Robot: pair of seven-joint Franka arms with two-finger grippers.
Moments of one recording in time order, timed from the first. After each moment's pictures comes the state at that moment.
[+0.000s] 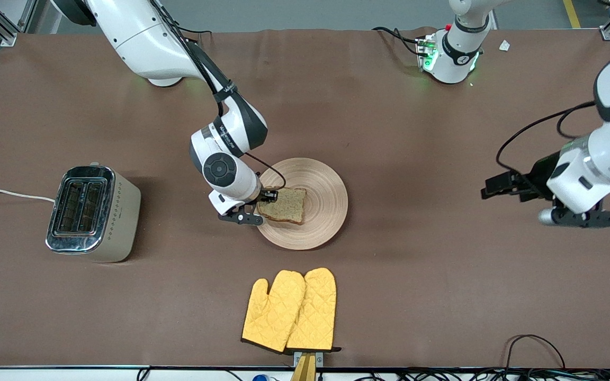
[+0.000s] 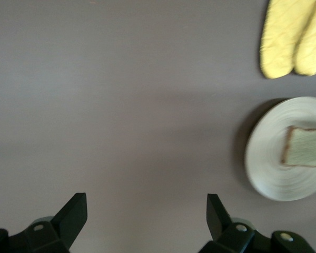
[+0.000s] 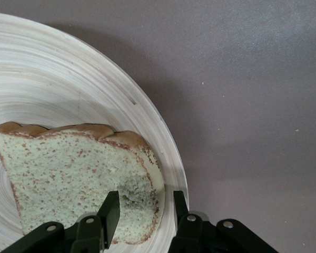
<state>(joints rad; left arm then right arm) 0.38 0.27 -0.60 -1.45 0.01 1.66 -0.16 0.48 0.63 0.11 -1.69 0.11 2.24 0.66</state>
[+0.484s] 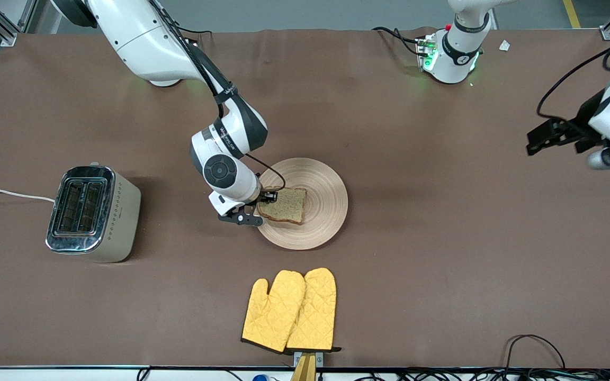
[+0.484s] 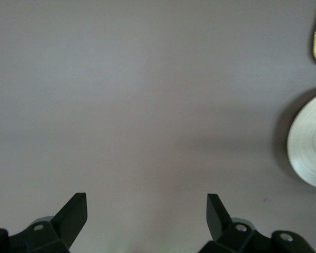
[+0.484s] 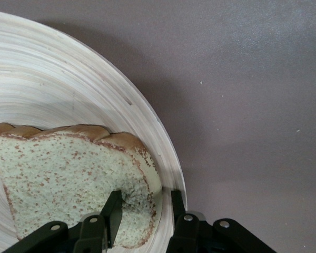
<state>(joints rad) 0.20 0.06 -0.31 -1.46 0.04 1.48 -0.16 0.48 0.64 0.11 -1.69 0.11 2.24 0.66</state>
